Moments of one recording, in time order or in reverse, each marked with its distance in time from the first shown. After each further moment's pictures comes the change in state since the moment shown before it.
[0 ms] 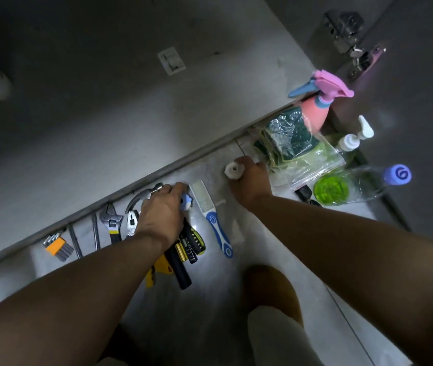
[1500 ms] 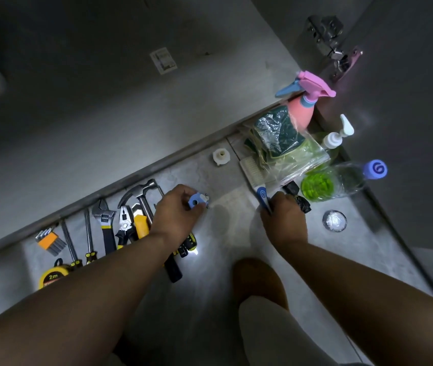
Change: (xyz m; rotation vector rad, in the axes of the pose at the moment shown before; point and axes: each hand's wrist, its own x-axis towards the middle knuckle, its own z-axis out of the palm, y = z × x) left_hand -0.013 0.039 0.022 -0.805 -0.005 -0.269; right_hand -0.078 0.080 -0.042 -0.283 0.126 0.062
